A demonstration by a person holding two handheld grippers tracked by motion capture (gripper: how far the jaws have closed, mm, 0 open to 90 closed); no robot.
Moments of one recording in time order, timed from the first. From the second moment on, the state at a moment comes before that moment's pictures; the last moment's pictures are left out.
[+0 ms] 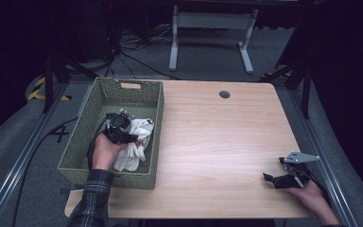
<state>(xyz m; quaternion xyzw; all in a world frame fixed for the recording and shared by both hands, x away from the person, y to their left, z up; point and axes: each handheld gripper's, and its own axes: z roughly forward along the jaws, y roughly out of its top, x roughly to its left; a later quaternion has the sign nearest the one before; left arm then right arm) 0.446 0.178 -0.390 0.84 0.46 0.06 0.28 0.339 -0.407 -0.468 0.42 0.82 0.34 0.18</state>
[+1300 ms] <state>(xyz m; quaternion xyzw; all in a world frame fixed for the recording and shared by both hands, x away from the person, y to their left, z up) 0.410 0.158 -0.270 0.78 0.35 0.13 0.50 0.339 -0.407 -0.468 0.42 0.82 0.34 0.18</state>
